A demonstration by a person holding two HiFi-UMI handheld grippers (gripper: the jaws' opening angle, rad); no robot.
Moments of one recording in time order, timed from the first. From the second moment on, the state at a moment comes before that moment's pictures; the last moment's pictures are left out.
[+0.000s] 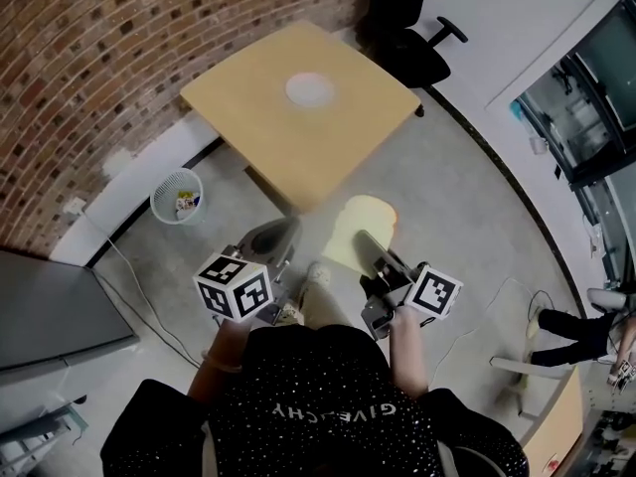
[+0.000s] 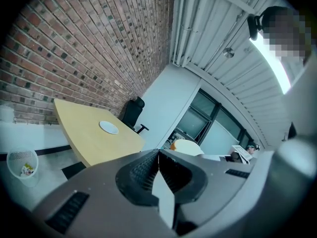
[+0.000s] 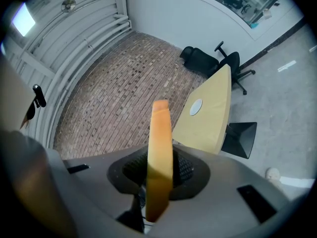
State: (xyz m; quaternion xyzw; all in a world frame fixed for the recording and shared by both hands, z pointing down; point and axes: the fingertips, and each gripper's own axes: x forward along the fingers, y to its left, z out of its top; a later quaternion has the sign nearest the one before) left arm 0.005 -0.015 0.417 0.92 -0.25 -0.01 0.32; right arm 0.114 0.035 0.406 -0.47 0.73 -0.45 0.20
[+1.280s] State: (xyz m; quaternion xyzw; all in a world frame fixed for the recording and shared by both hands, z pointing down) left arm 0.093 -0.253 0.441 0.89 -0.31 0.02 0.33; right arm 0.217 -0.231 0.423 -0.42 0.74 -0.49 0.18
